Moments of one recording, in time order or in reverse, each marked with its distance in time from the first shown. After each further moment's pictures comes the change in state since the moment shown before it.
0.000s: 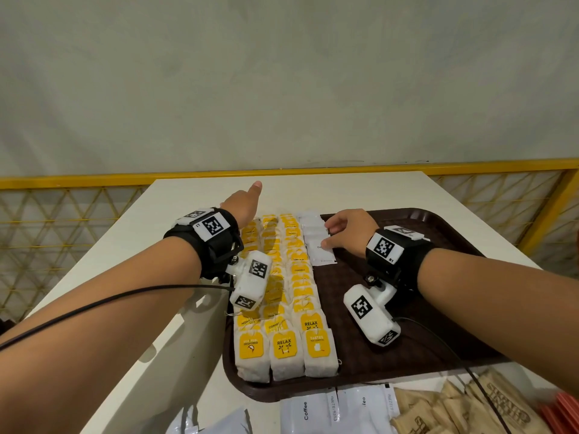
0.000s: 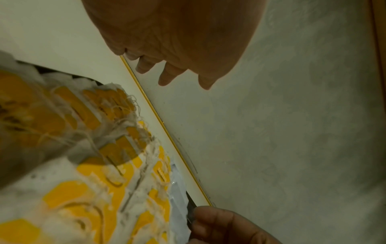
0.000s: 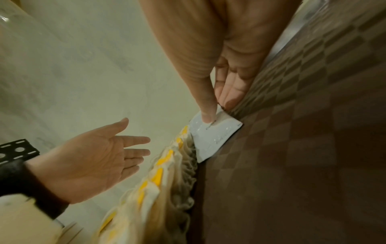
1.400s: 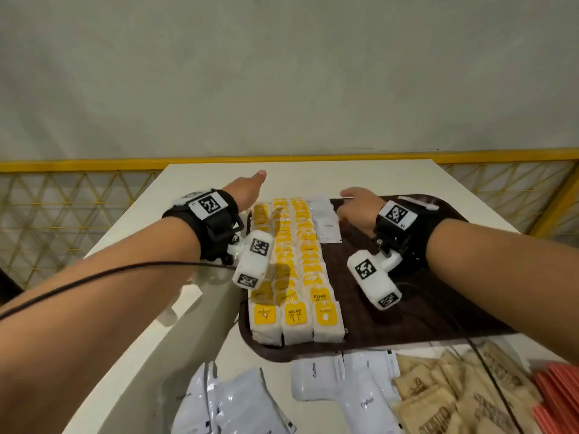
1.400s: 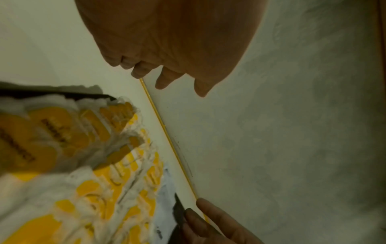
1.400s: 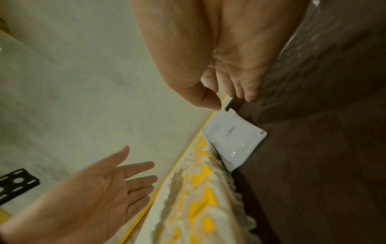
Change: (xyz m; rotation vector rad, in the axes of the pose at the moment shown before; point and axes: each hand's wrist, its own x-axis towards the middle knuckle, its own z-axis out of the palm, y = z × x) left_hand -0.016 -0.014 -0.017 -0.083 -0.036 0.017; right_hand -0.008 -0.031 -0.011 0.071 -0.077 0.139
